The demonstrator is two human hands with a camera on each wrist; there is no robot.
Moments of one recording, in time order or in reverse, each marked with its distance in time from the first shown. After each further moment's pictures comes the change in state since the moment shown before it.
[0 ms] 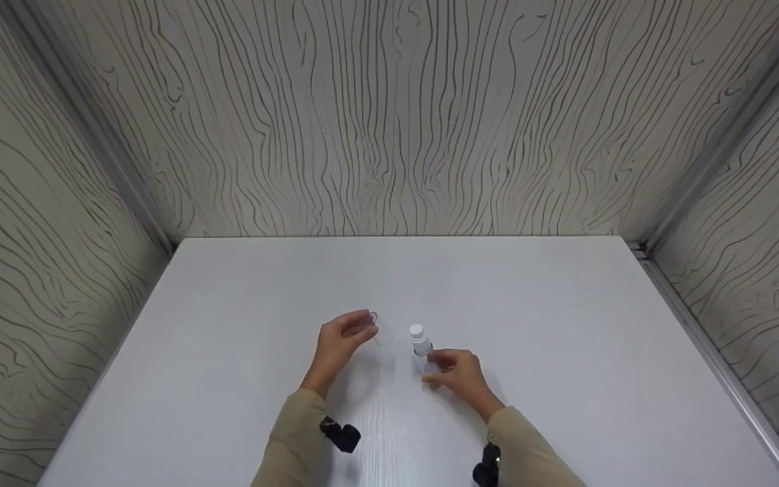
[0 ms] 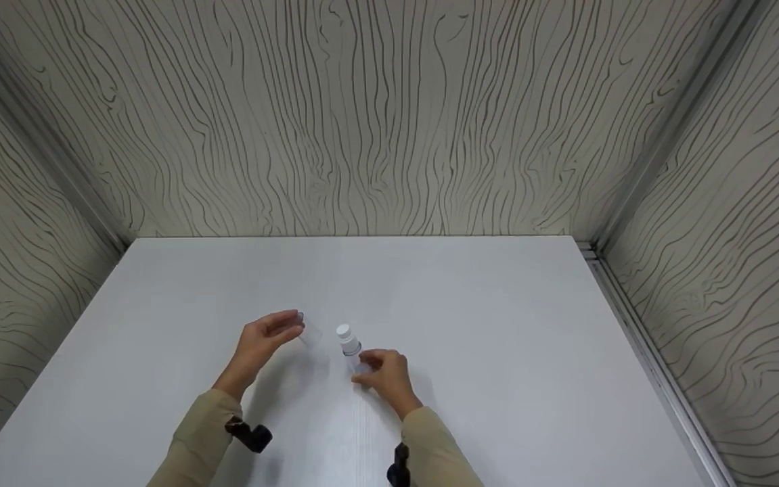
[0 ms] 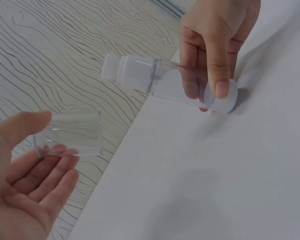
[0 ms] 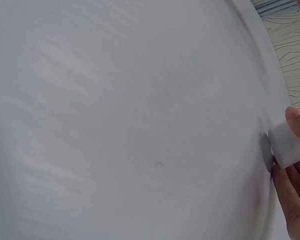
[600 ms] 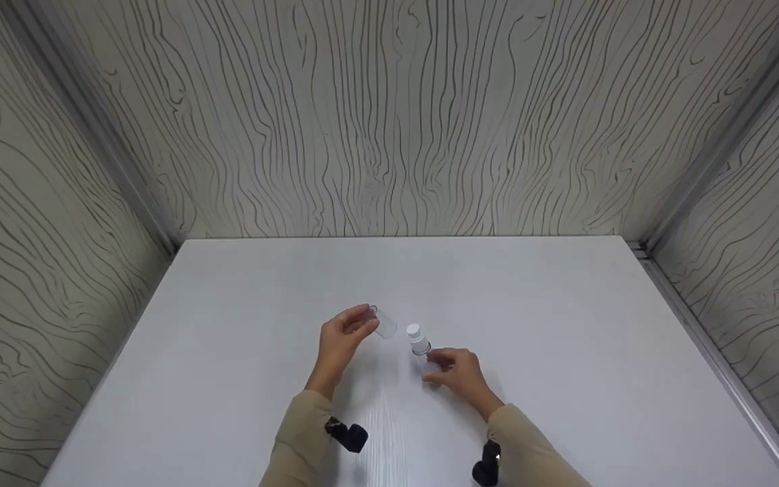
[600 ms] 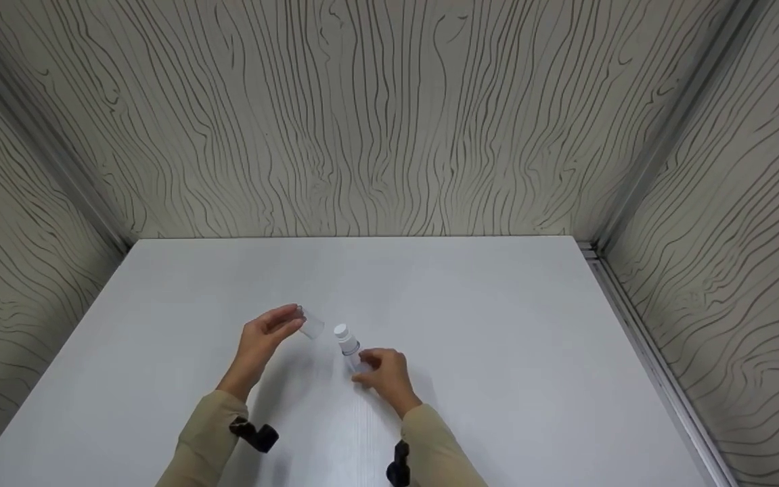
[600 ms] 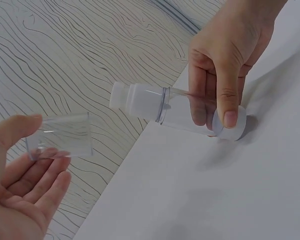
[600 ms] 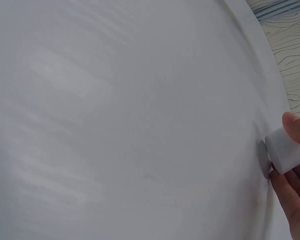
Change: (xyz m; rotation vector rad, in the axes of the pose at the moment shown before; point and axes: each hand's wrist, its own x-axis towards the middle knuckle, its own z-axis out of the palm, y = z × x) left_hand -0.003 0.008 0.006 -0.097 0.068 0.008; right_hand 0.000 -0.004 0.002 -0.021 0.000 -0.062
